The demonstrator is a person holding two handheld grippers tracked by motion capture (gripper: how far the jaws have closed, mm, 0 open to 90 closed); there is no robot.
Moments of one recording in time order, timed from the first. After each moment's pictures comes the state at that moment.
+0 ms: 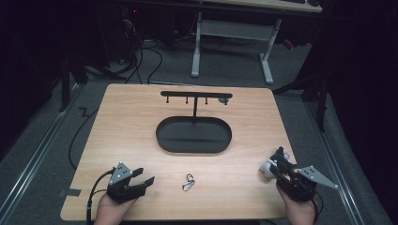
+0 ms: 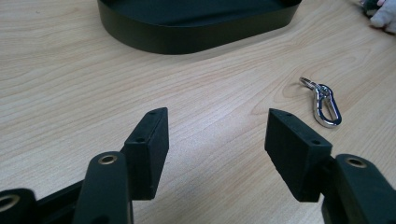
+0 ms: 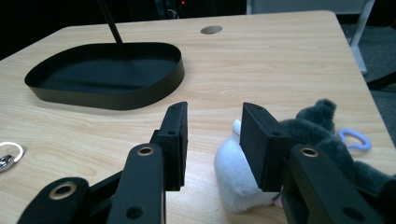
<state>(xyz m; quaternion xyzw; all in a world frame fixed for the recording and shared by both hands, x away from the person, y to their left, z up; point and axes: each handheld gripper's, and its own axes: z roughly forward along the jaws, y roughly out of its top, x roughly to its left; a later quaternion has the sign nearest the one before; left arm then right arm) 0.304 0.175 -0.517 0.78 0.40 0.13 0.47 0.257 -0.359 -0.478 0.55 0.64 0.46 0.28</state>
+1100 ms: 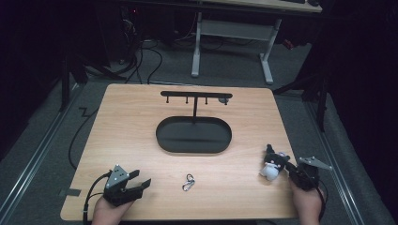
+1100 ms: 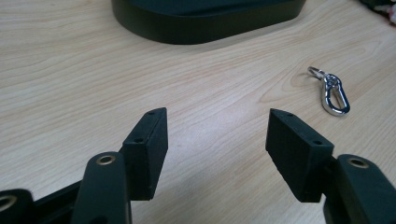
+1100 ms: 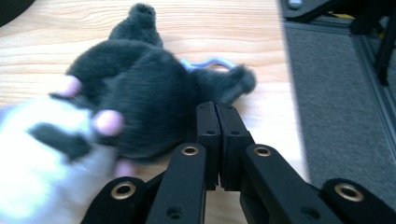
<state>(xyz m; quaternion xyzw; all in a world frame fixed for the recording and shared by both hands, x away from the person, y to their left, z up) 0.295 0.185 -0.520 0.78 0.41 0.14 0.46 0.306 -0.409 -0.517 0.64 0.66 0.30 0.27</state>
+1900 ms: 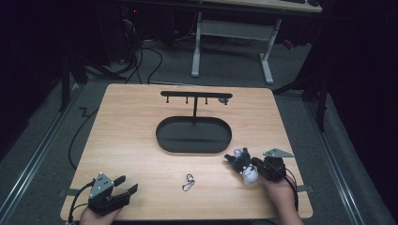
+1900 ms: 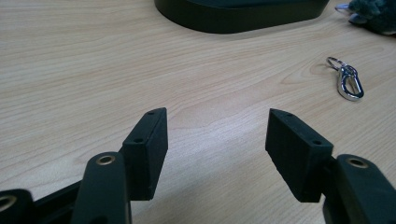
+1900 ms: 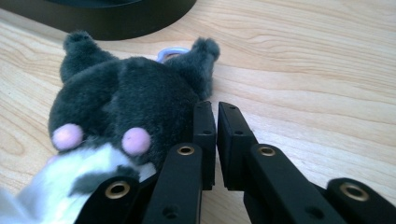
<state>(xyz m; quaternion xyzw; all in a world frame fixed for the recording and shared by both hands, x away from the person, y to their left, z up) 0.274 0.213 -0.519 0.76 0.43 0.16 0.45 0.338 -0.323 -0.514 0.52 0.76 0.33 0.22</state>
